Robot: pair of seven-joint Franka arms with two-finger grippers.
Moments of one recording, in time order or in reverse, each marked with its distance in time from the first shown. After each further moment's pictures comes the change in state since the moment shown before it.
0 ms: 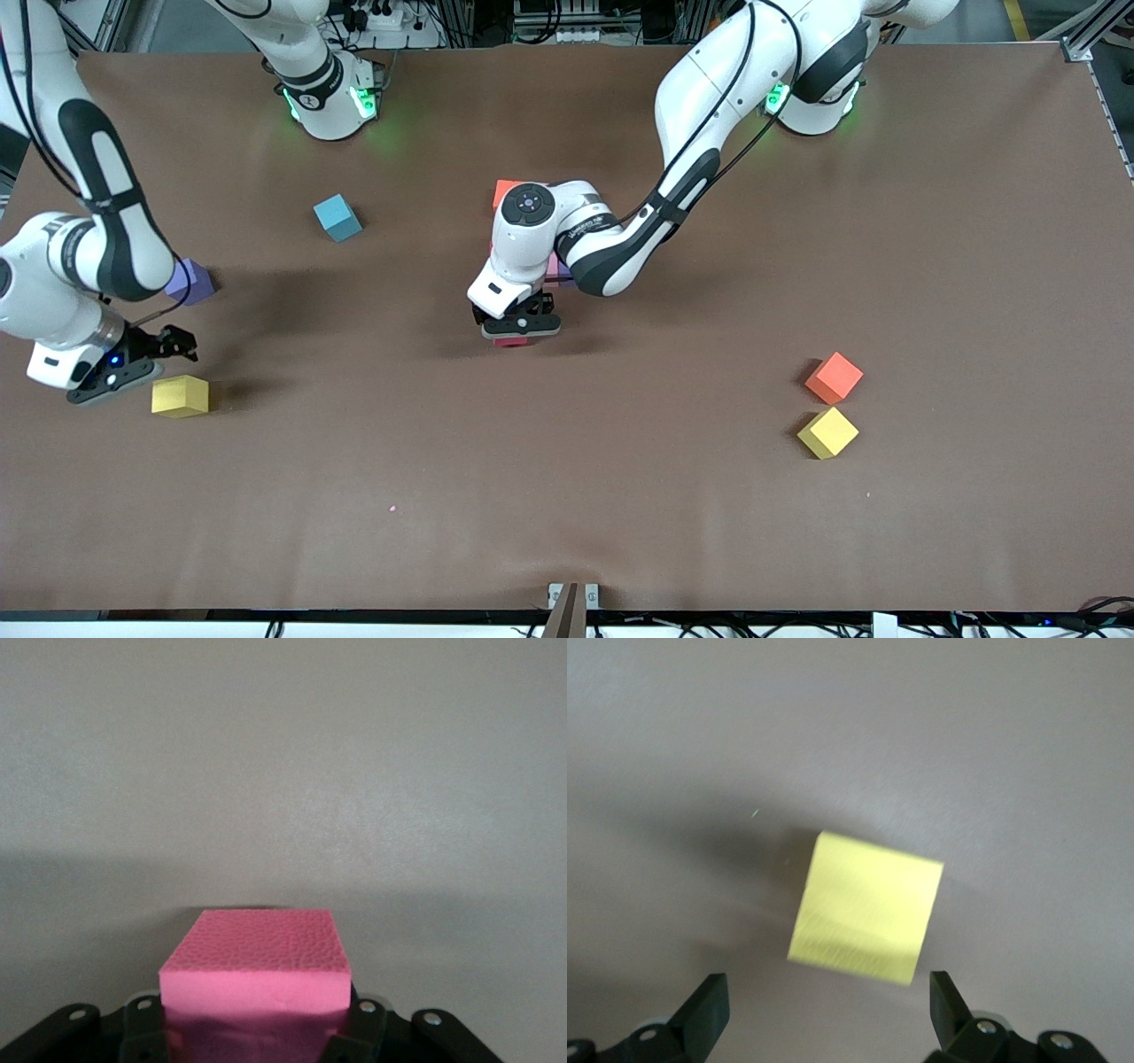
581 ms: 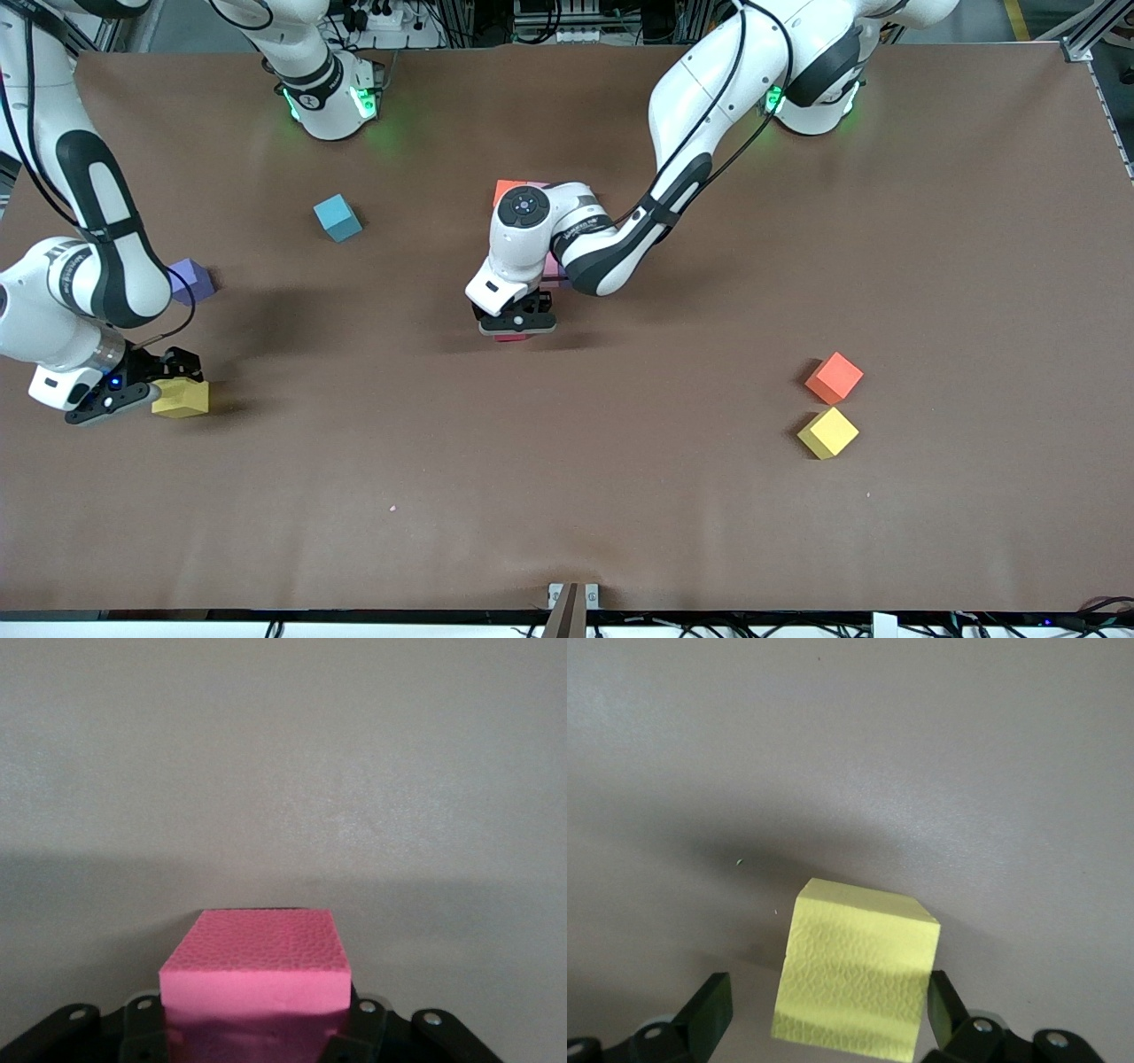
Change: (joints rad) left arm -0.016 0.024 0.001 0.007 0.000 0.001 0.017; right arm 0.010 0.077 -0.001 0.067 0.051 -0.002 0.001
